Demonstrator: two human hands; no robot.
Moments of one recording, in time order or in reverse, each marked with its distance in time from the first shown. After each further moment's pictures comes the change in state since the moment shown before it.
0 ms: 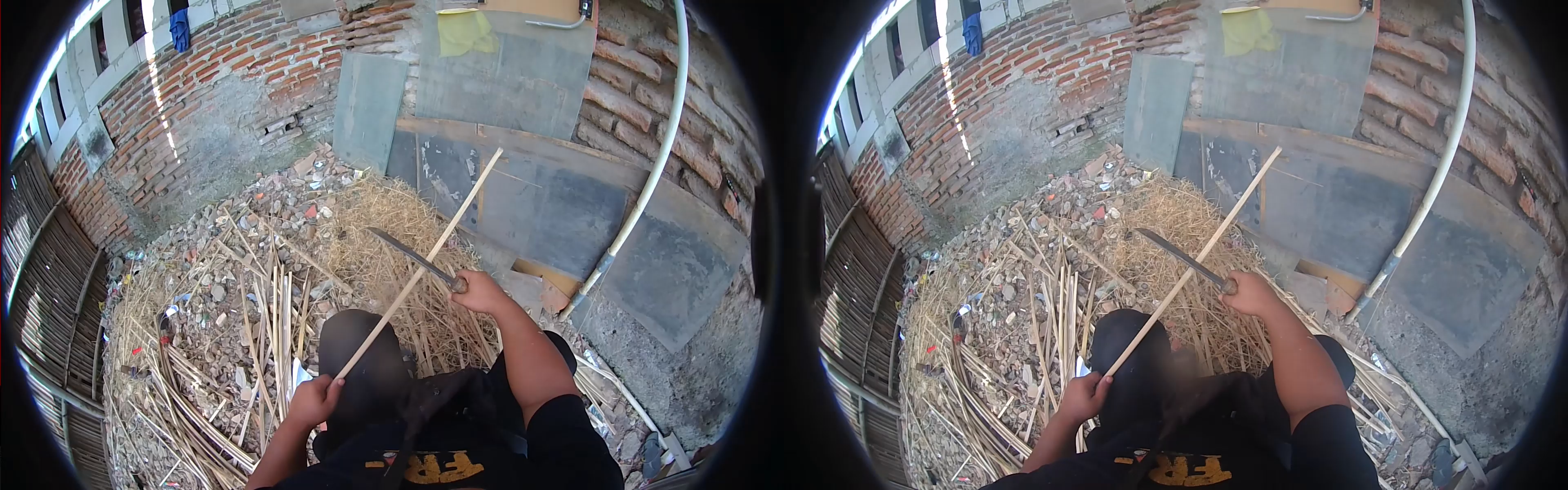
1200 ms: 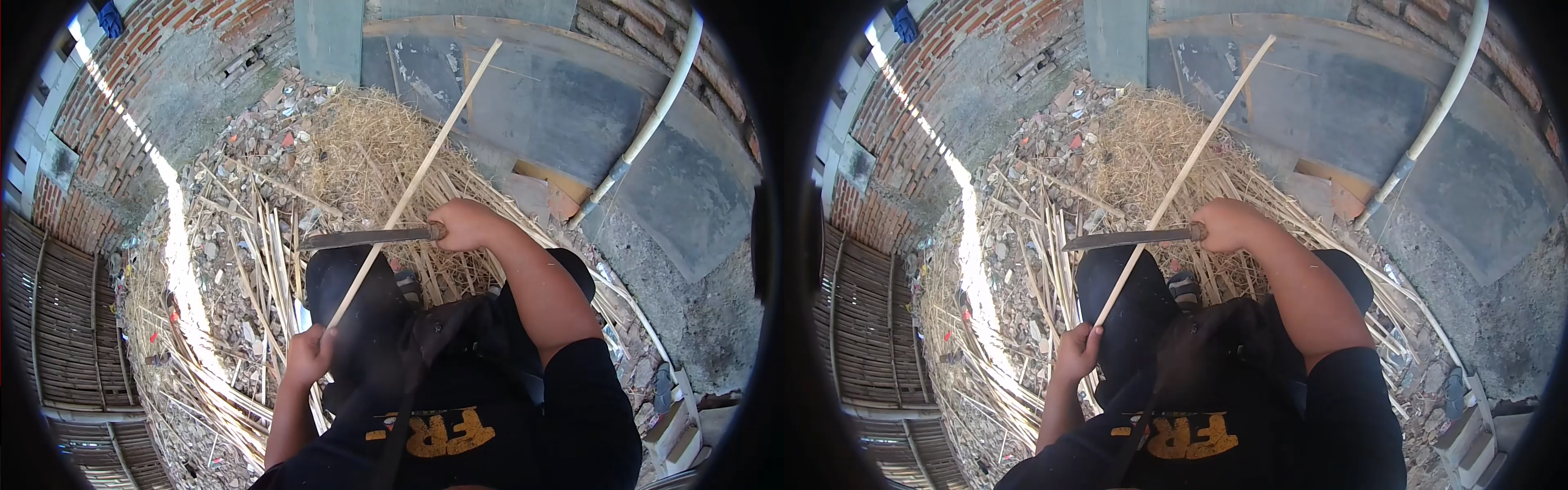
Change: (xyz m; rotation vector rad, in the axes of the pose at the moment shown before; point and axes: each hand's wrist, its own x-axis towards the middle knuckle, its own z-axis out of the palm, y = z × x) left_hand 0.004 -0.019 0.006 -0.096 -0.096 -0.031; right_hand -0.015 -0.048 -0.004 -0.164 -0.402 -0.121
